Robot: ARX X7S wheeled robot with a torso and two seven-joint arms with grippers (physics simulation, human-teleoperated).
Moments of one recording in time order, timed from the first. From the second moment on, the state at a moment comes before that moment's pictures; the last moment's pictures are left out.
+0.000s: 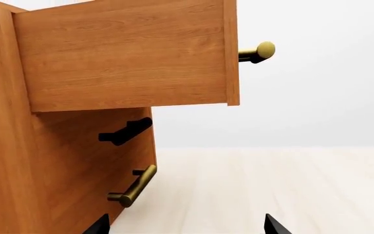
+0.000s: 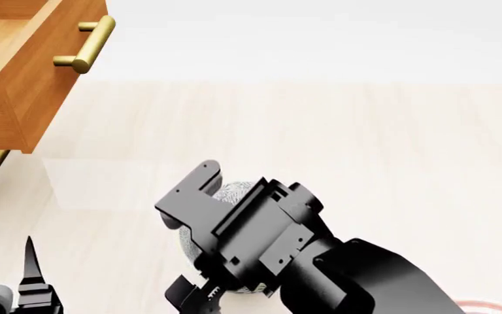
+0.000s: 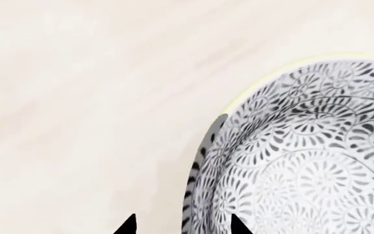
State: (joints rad) left arm -0.10 -0.31 0.14 0.10 -0.20 -0.01 -0.35; right arm 1.39 0.00 -1.53 0.90 0.95 0.85 -0.46
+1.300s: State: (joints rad) left arm -0.10 -0.33 0.16 0.08 -0.22 0.03 -0.34; right arm 1.66 0.44 -1.41 0.19 1.08 1.14 -0.02
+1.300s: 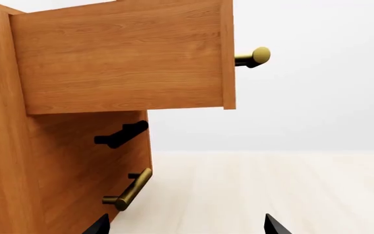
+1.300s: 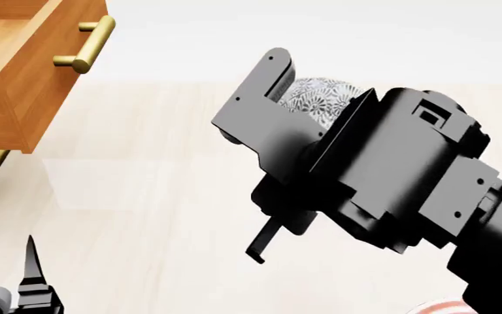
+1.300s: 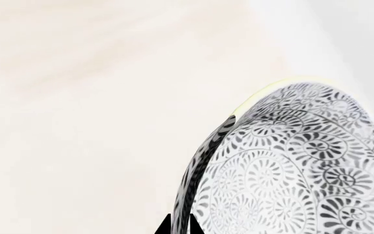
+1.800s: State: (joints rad) left arm -0.10 -0.33 0.17 0.07 -0.22 0.05 -0.34; right arm 1.85 0.53 -1.41 0.05 1.20 1.43 0.06
